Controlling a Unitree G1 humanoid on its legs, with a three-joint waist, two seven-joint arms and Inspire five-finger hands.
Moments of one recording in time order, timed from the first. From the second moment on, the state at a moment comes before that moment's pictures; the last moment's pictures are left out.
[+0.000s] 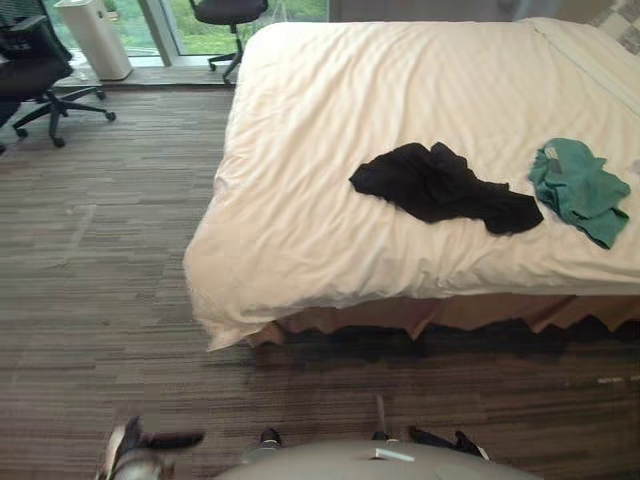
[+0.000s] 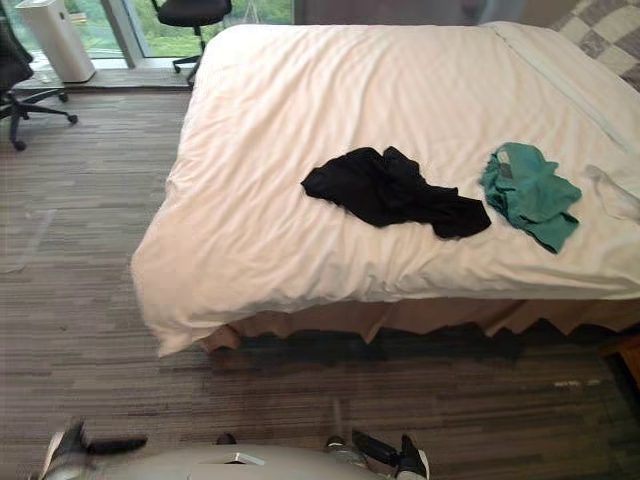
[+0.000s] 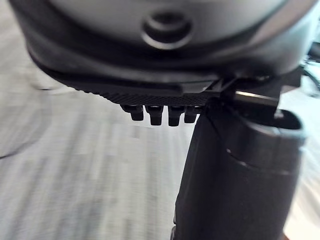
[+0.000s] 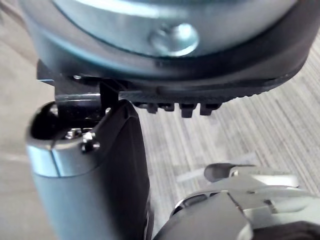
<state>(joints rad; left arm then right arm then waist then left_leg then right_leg) 0.20 0.19 0.67 0.96 0.41 0.06 0.13 0.22 -0.07 -0.24 1.01 0.06 -0.01 -0.08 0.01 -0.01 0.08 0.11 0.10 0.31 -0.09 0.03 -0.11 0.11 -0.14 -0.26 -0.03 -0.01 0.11</state>
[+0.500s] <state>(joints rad) 0.31 0.06 0.50 0.82 0.31 0.03 0.17 0.18 -0.10 -0.44 0.29 0.28 -0.02 -0.26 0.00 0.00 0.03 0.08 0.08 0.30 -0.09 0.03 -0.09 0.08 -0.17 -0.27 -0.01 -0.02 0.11</state>
